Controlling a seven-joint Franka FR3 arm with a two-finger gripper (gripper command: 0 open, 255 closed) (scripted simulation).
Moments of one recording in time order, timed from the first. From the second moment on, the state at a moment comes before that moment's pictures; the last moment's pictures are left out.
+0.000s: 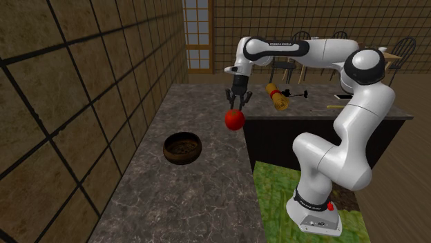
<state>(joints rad) 0.91 -0.73 -1.35 -1.96 -0.25 1.59 -1.71</state>
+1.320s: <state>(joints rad) 1.18 -0.61 -1.38 -1.71 -0.12 1.50 -1.58</state>
